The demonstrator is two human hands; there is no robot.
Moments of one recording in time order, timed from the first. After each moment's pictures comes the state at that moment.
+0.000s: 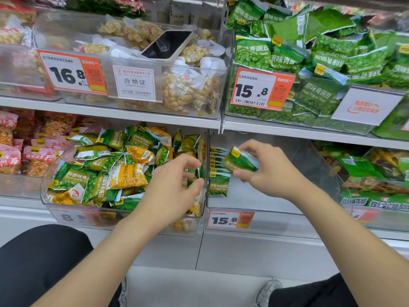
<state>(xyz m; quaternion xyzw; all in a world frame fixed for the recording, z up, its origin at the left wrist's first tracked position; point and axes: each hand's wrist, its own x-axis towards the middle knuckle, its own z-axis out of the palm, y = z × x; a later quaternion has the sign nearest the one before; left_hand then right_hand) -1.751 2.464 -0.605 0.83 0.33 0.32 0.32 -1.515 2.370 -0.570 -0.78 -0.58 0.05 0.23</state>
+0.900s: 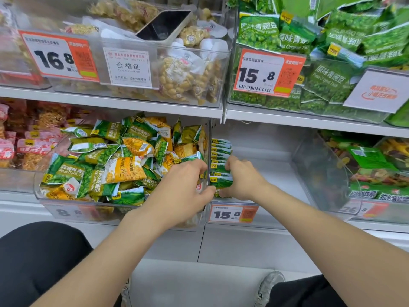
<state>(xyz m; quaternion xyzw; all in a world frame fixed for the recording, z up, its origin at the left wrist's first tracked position) -1.735 2.459 -0.610 0.90 0.32 0.20 0.22 -1.529 2.423 -0.648 -0.83 -0.53 0.13 0.09</state>
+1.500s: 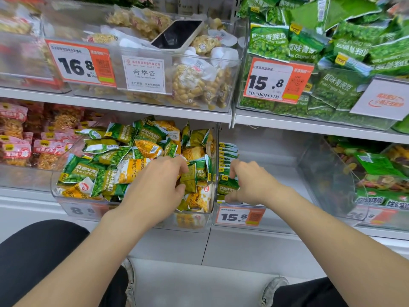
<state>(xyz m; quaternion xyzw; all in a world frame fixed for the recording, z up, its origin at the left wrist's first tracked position) -1.781 2.484 -0.603 0.89 0.39 0.19 0.11 -1.546 2.406 -0.614 -0.81 -0.57 0.11 0.03</state>
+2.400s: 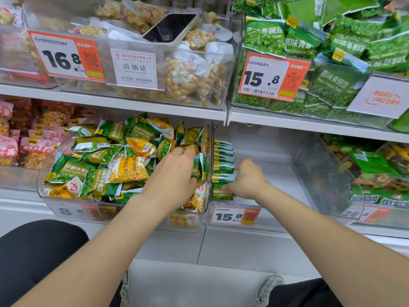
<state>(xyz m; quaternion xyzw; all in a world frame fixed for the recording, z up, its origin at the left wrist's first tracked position) -1.734 2.491 -0.616 0.90 0.36 0.20 0.11 -1.542 2.416 -0.628 -0.87 -0.40 0.21 0.19</state>
